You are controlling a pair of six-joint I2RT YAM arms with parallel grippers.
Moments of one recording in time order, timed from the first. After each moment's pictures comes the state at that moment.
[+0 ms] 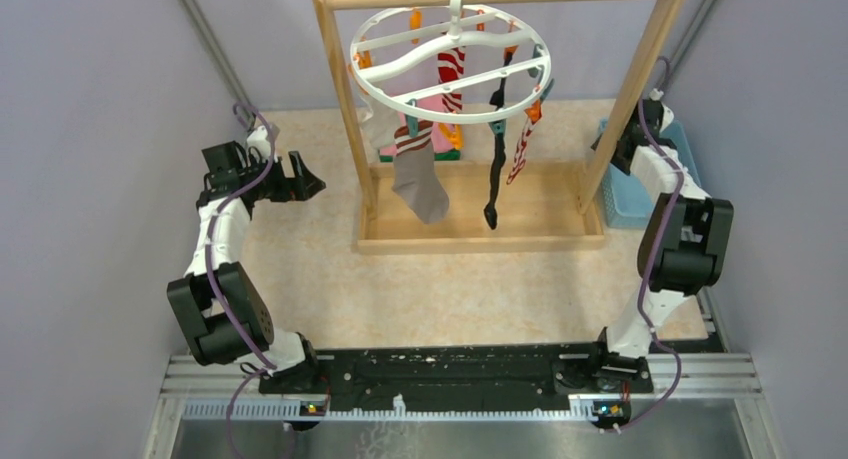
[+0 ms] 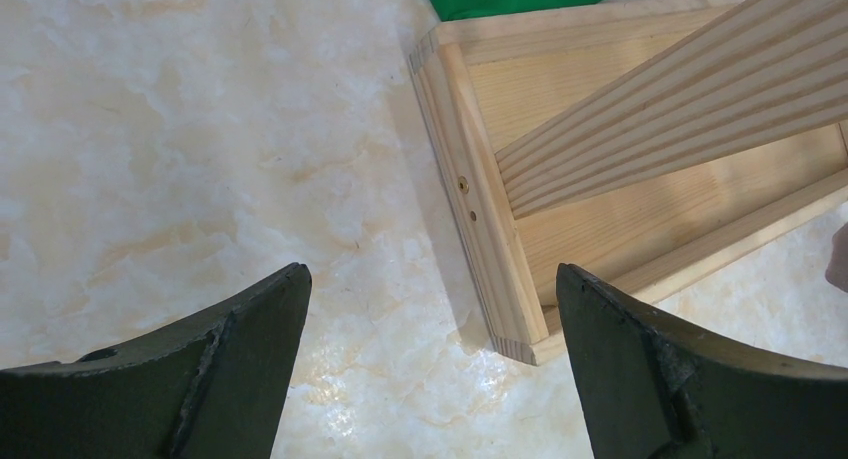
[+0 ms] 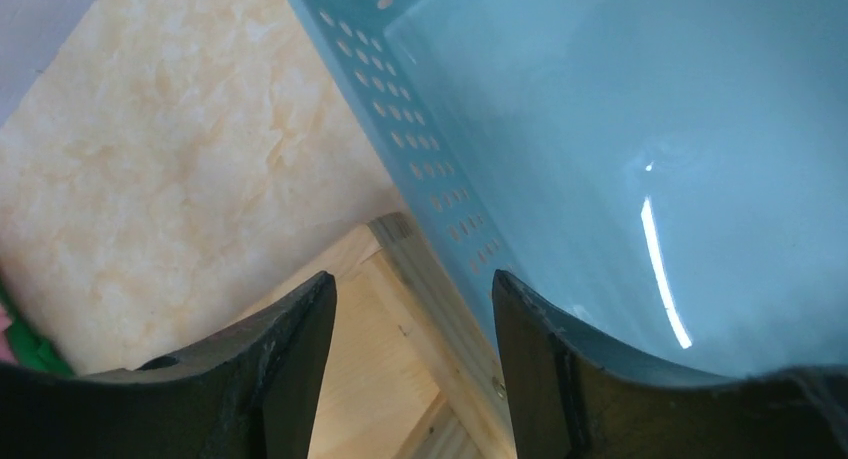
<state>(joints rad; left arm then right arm) 0.33 1.44 1.08 -0.35 0.76 0.08 -0.16 1.80 1.36 -0.29 0.08 0.55</state>
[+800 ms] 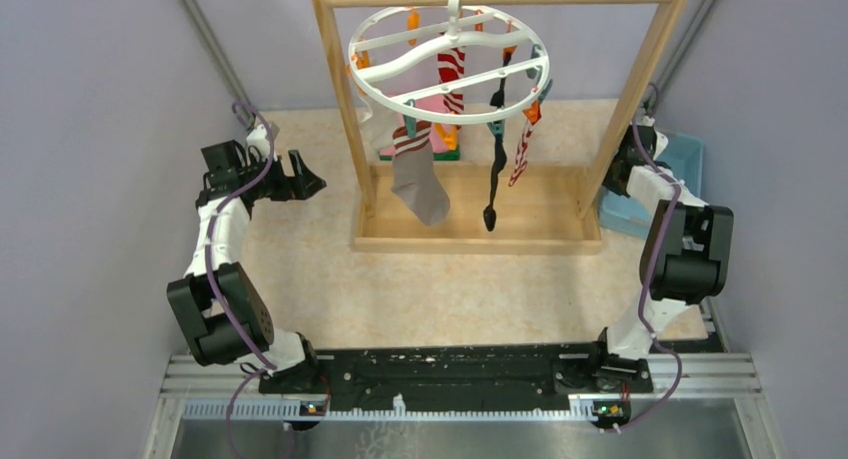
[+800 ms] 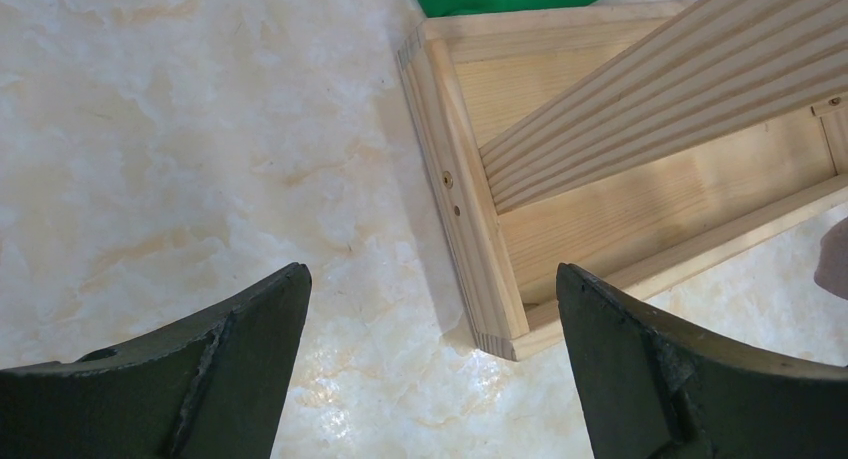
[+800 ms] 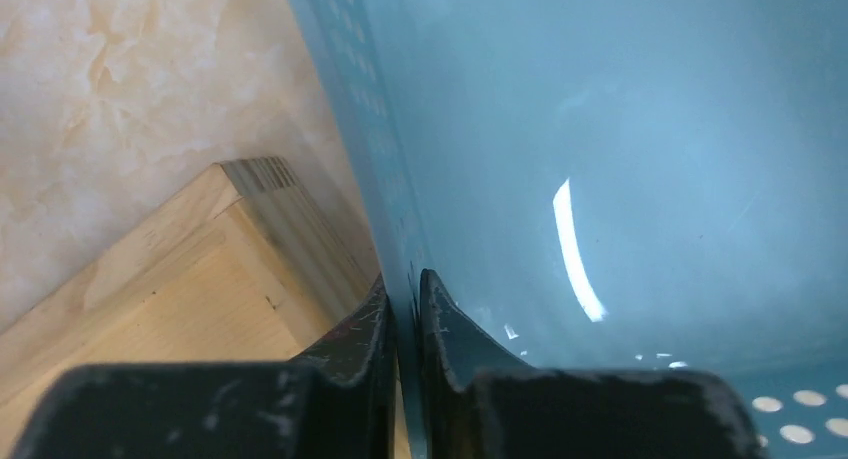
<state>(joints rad) 0.33 1.43 1.09 -0.35 0.77 0.08 -0.15 1.76 1.18 -0.28 0.19 0.47</state>
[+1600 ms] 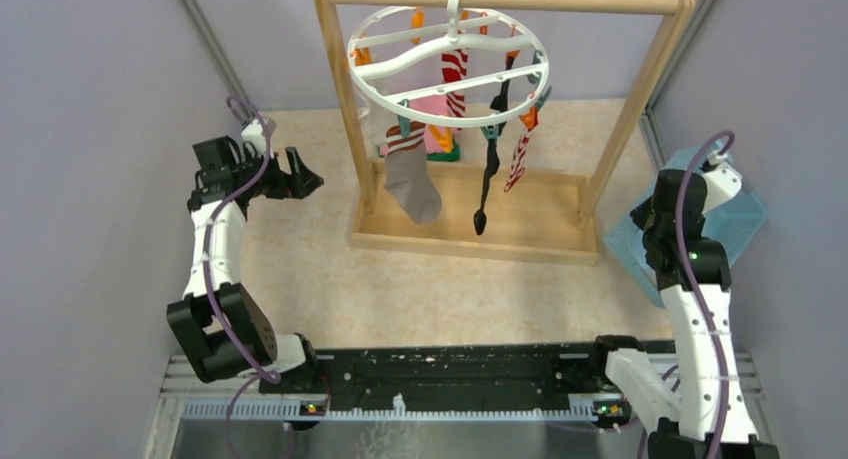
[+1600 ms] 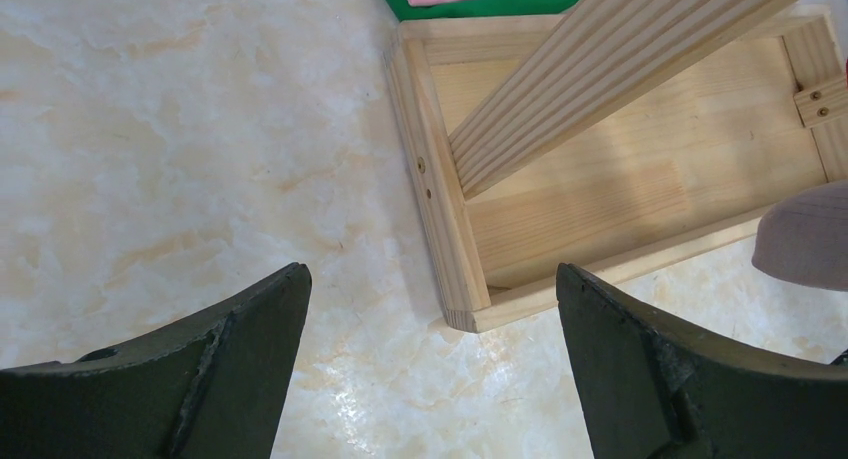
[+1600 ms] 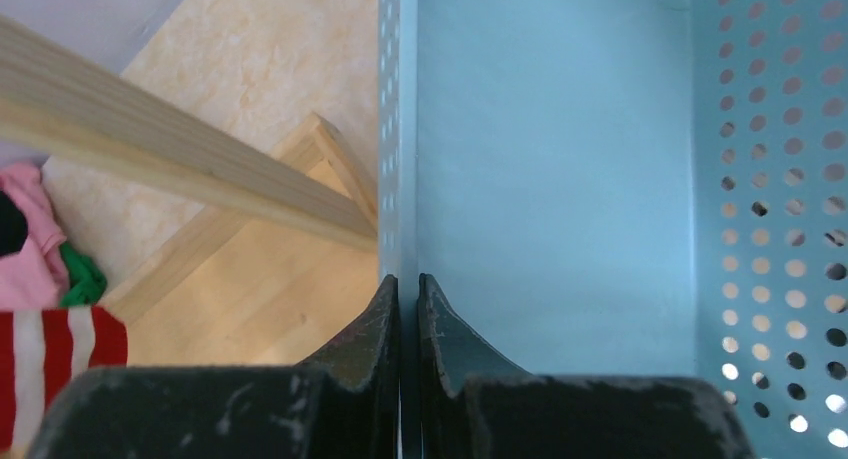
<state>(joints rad) 0.33 1.35 1.12 -0.45 0.78 0.11 -0.04 0.85 1.03 -0.74 0.46 0.60</state>
